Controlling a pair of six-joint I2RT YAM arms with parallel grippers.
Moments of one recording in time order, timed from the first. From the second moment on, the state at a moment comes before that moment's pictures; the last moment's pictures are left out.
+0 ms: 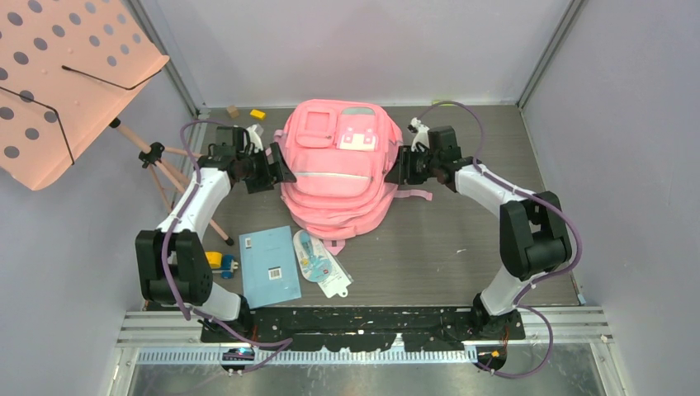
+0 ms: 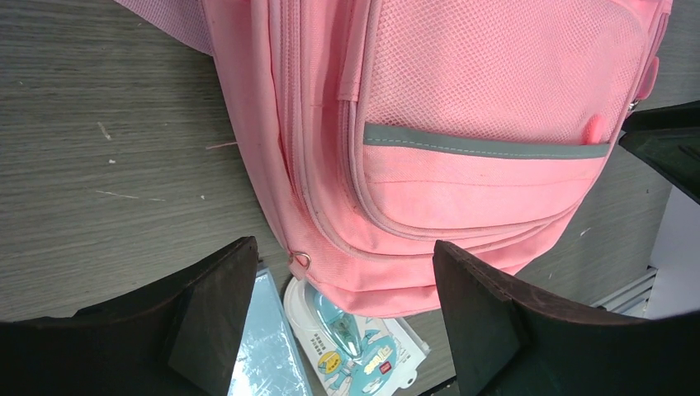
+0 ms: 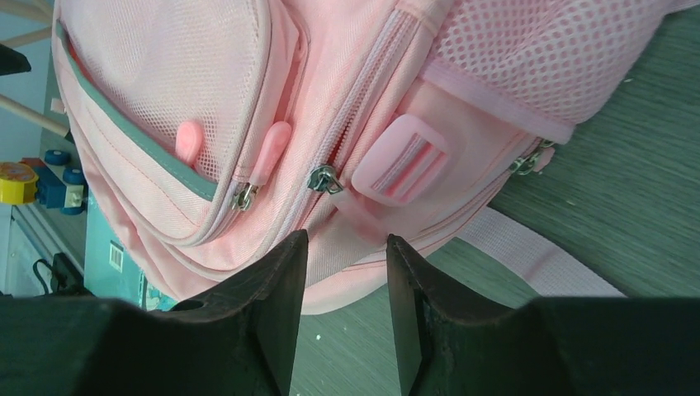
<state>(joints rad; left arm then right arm) -0.04 1.49 1.16 -0.57 0.41 -0.34 0.29 1.67 1.10 -0.14 -0.48 0.29</state>
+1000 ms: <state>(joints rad) -0.04 1.62 1.13 -0.55 0.47 -0.41 0.29 1.68 1.02 -0.04 -0.58 0.36</state>
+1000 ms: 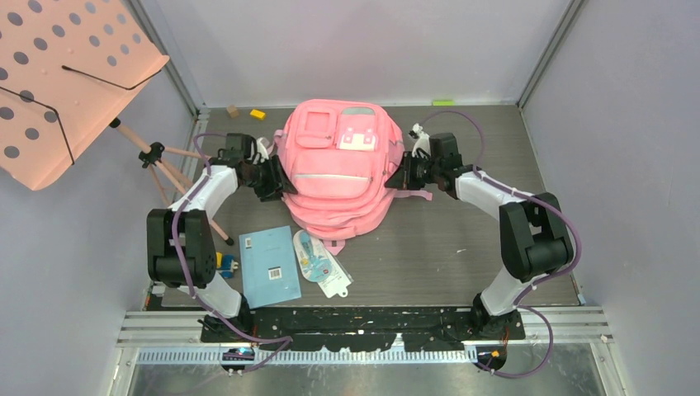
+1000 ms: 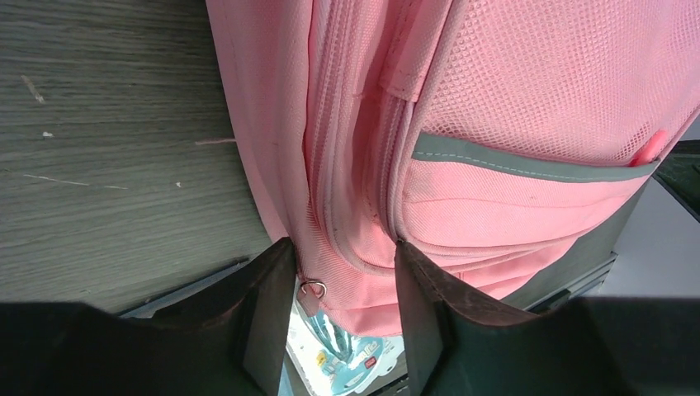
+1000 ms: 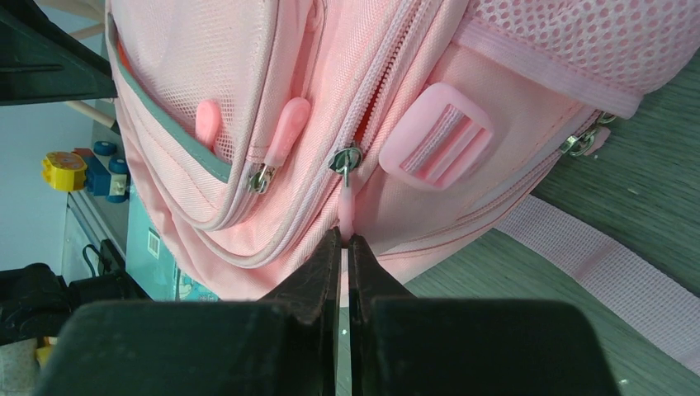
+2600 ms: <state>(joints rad) -0.04 1.59 1.10 -0.52 0.43 -0.45 0.72 1.49 1.06 -0.48 -0.09 0.37</state>
